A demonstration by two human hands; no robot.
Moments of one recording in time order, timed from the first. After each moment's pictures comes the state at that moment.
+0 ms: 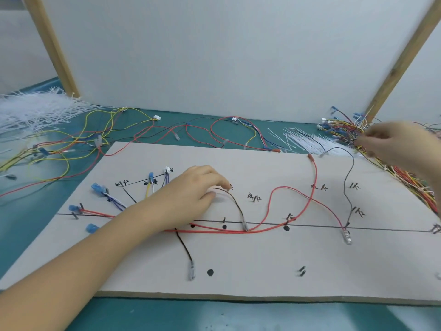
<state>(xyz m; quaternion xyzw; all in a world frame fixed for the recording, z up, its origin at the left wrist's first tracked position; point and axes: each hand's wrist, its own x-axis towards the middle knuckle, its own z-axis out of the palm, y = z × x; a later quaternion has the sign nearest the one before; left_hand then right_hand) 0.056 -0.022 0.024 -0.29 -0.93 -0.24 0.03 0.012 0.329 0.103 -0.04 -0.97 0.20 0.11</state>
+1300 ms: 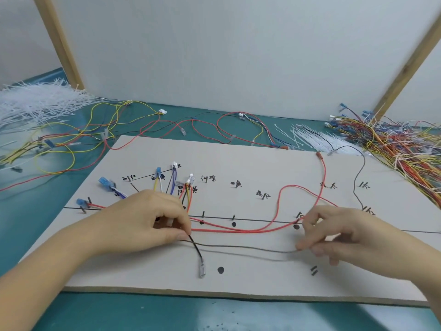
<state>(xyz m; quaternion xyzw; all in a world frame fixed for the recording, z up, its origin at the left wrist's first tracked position) 0.096 -0.094 0.020 -0.31 -0.90 -0.30 -0.09 0.114 0.250 0.049 0.25 -0.88 0.37 -0.18</state>
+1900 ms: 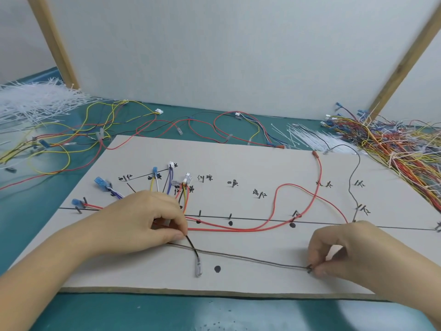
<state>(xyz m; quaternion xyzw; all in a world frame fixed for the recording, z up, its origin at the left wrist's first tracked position) 0.096 -0.093 0.016 -0.31 -0.90 -0.28 -0.07 0.135 0.241 0.052 0.13 -0.95 0.23 -0.17</state>
